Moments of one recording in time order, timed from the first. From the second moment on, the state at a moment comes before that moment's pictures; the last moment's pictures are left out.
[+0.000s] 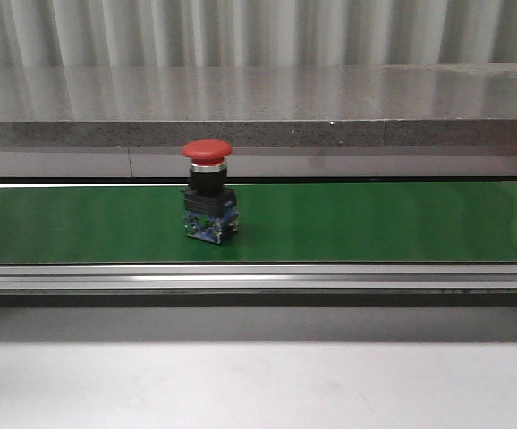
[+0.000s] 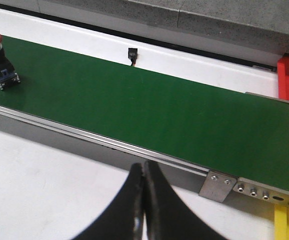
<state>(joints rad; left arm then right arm) -0.11 1.13 -0.99 -0.23 0.63 0.21 0.02 0.27 -0.47 0.31 0.73 -0.31</state>
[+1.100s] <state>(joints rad) -0.21 0.49 -0.53 -0.28 0.68 0.22 0.21 0.58 -0.67 0.30 0.79 -0.31</state>
